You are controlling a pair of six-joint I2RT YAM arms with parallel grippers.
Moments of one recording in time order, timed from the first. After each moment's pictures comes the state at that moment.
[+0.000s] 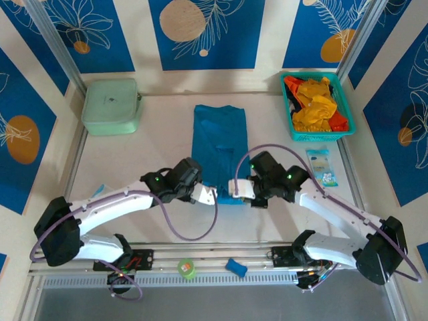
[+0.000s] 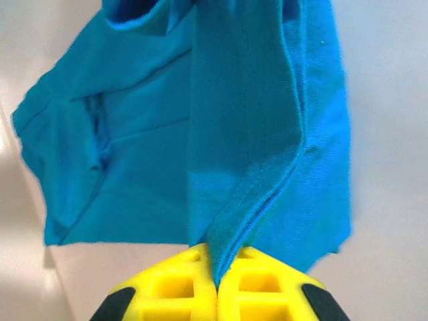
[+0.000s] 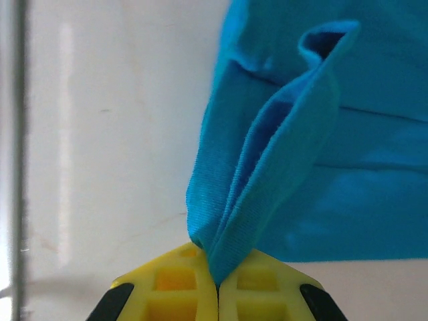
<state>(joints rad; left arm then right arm) -0.90 1.32 0.90 -0.48 -0.14 1.13 0.67 1.12 0.88 -0.87 -0.22 -0.87</state>
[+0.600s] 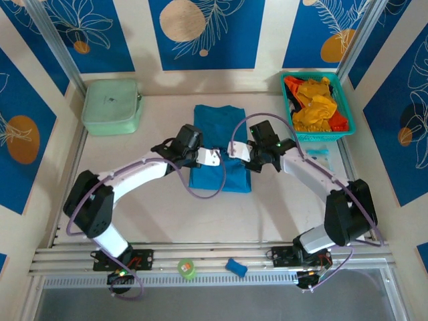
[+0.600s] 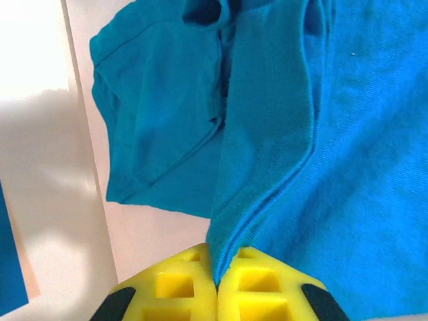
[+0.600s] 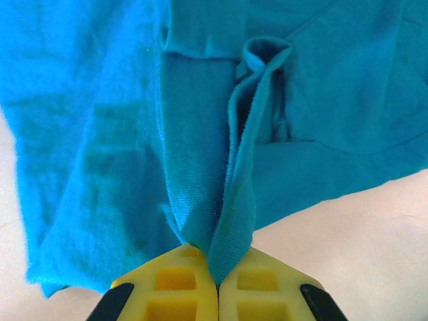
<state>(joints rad) -0.68 1.64 1.16 -0.31 -0.13 1.20 0.45 1.48 1.07 -0.59 -0.12 -0.93</state>
